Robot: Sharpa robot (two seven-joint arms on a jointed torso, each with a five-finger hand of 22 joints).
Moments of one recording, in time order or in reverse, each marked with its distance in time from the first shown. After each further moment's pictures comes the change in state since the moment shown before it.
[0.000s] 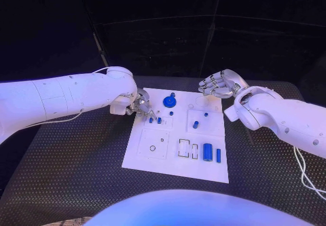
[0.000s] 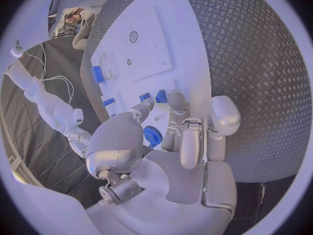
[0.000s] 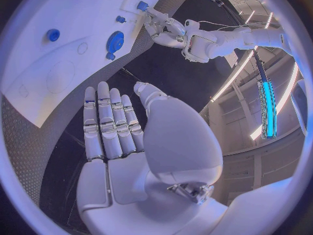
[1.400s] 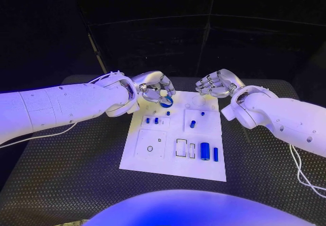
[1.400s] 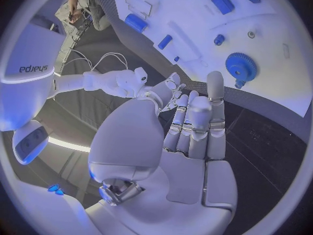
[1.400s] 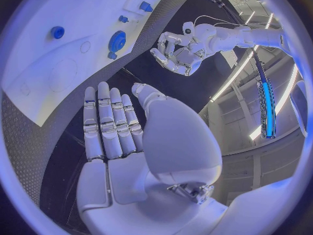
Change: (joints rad) left arm -0.034 -0.047 -0.001 0.083 -0.058 -0.660 0.750; left_hand 0.526 -0.036 -0.062 -0.217 0.000 -0.036 0.104 -0.400 -0.301 -0.304 0.118 -0.652 -0.607 -0.049 0.089 -0.514 -0.307 0.070 -0.182 0.079 -0.479 -0.434; right arm -0.006 0.001 -0.001 -0.016 0.000 0.003 0.024; right_hand 0.012 0.012 0.024 -0.018 0.000 0.021 -0.014 0.004 0.003 0.011 -0.004 -0.004 -0.002 0.004 -0.004 -0.016 -0.006 0.000 0.007 0.000 -0.011 -0.002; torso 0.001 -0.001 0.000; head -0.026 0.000
